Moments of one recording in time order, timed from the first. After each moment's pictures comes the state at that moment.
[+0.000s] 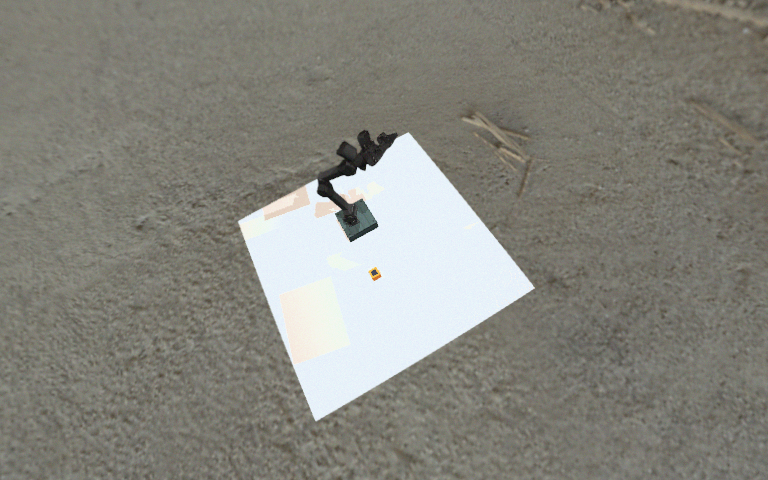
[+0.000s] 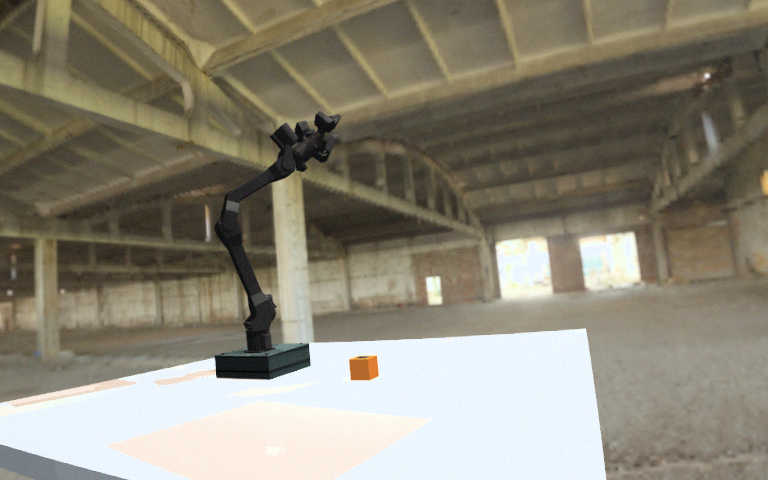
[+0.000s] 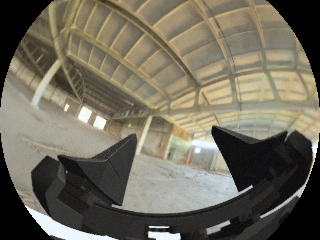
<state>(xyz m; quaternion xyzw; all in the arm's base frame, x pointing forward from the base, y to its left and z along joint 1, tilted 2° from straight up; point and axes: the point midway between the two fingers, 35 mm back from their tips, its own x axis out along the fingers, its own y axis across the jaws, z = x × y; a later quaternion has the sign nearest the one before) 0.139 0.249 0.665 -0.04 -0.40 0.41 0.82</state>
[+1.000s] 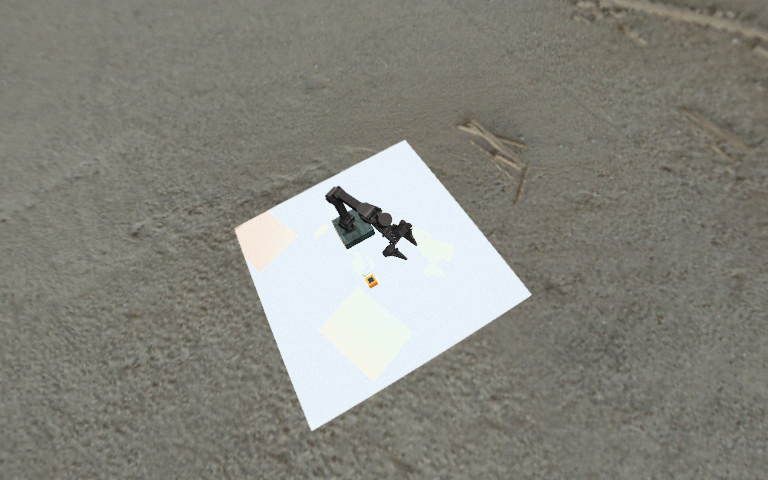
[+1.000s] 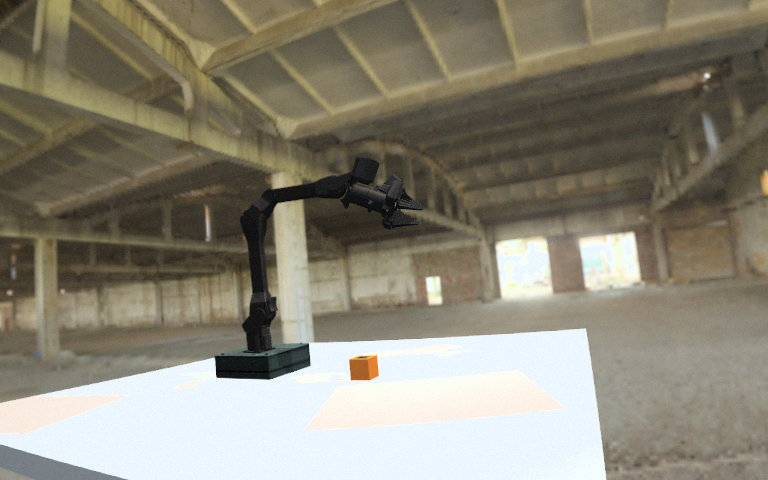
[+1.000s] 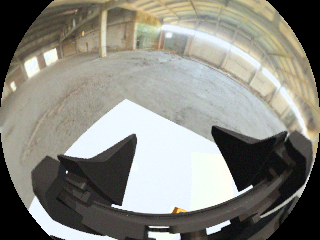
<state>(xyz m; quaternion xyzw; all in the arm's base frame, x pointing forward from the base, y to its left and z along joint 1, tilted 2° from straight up) 0.410 0.189 0.356 -0.20 0.16 0.24 0.94</state>
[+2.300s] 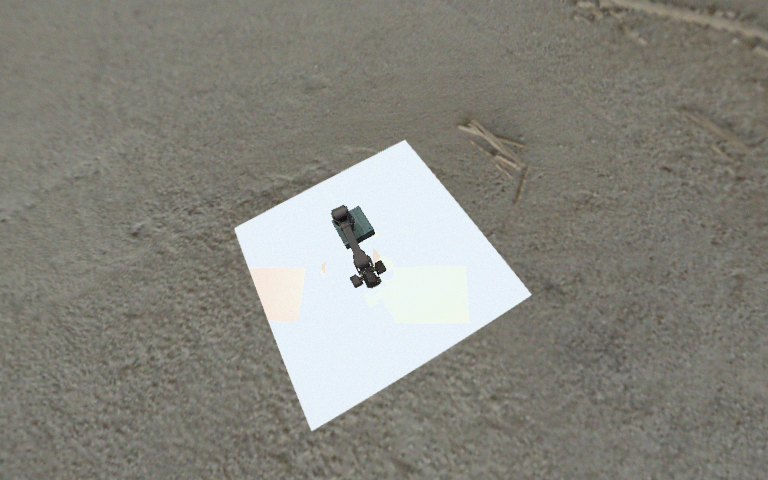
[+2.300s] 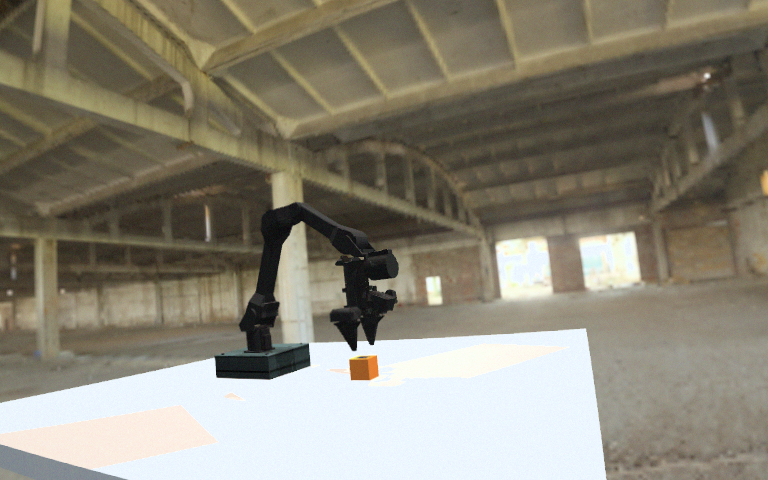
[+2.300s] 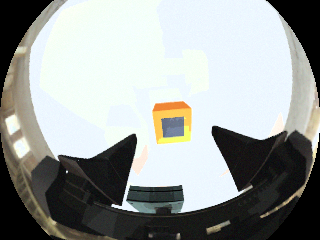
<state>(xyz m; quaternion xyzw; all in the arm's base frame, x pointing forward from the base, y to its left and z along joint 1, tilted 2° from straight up) 0.356 -0.017 0.055 -0.04 0.69 0.02 0.72</state>
